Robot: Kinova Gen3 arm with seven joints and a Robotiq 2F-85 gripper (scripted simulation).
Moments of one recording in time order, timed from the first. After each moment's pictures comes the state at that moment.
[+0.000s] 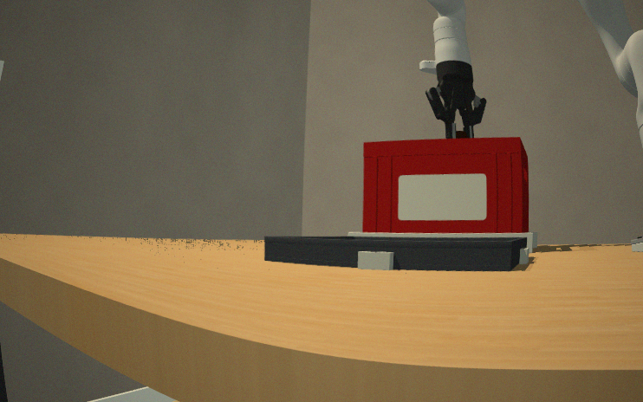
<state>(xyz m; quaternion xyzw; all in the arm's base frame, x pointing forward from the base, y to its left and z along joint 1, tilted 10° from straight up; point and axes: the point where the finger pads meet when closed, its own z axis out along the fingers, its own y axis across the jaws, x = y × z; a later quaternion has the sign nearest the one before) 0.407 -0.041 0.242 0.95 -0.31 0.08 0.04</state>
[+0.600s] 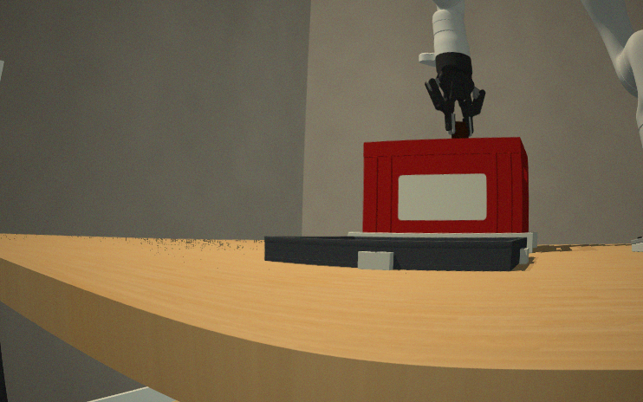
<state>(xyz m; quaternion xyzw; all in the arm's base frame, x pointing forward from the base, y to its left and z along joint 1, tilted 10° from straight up) 0.404 -0.039 0.260 0.95 -0.31 0.08 0.04</state>
